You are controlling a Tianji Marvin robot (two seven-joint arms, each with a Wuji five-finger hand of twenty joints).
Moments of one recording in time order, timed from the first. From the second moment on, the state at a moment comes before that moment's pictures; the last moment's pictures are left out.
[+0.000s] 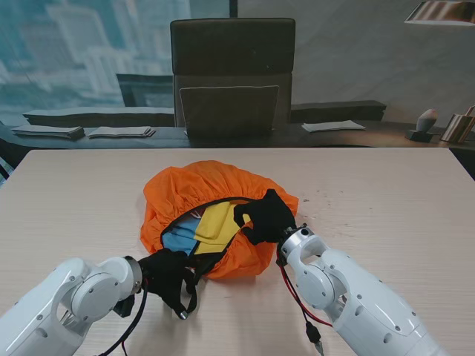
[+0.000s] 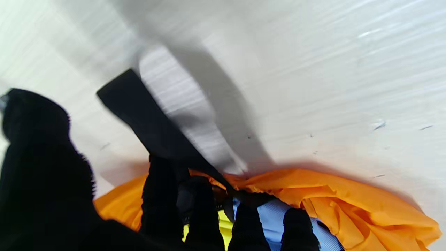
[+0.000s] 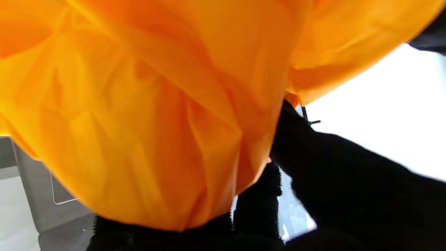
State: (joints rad) left arm 1.58 -0.96 -1.18 -1.78 0.86 -0.12 -0.71; right arm -1.37 -1.10 0.92 -1.56 -0.88 -0.05 -0.17; left_hand 0.62 -0.47 0.00 -0.10 0.44 -0.09 0.62 0.45 0.16 0.02 0.12 0.33 0.04 0.09 0.03 0.33 -0.07 0.21 0.10 0.37; right_hand 0.55 -0.77 1.27 -0.31 0.78 -0.23 1.09 0.81 1.23 0.07 1.16 0.76 1.01 0.10 1.13 0.64 0.15 0.17 1.30 0.48
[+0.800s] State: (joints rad) left arm 1.57 -1.00 -1.19 -1.66 0.83 -0.21 -0.39; right arm -1.40 -1.11 0.94 -1.57 -0.87 -0.07 -0.18; left_hand 0.85 -0.27 0.12 -0.09 0.69 -0.31 0.94 0.67 0.36 -0.05 0.41 0.40 0.11 0.06 0.27 0.37 -0.04 0.20 0.17 0.40; right_hand 0.55 -0.77 1.27 -0.31 0.78 -0.23 1.09 0.81 1.23 0.07 1.16 0.76 1.01 0.10 1.13 0.64 0.15 0.17 1.31 0.48
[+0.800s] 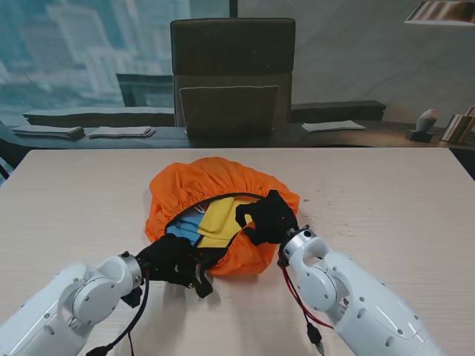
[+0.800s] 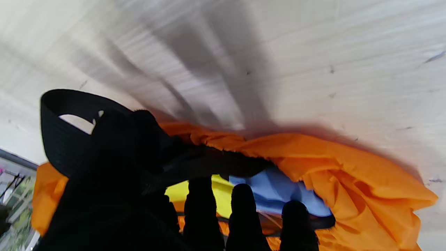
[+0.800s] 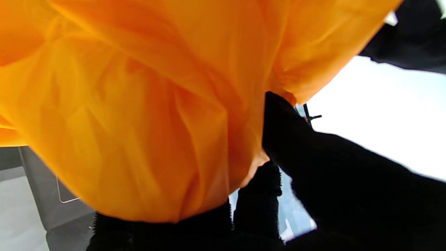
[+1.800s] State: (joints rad) left arm 1.15 -1.11 -0.88 -1.30 0.53 0.00 -0.04; right arm -1.51 -1.09 1.03 -1.62 -0.91 -0.35 -0.28; left_hand 0.74 -0.26 0.50 -0.07 0.85 0.05 1.14 1.04 0.46 0.05 0.50 0.46 0.16 0.11 0.45 0.44 -0.05 0.22 0.44 0.36; right_hand 0.55 -0.77 1.27 -0.31 0.78 -0.24 1.09 0.81 1.23 0.07 1.16 0.76 1.01 0.10 1.13 0.64 0.19 0.17 1.31 0.48
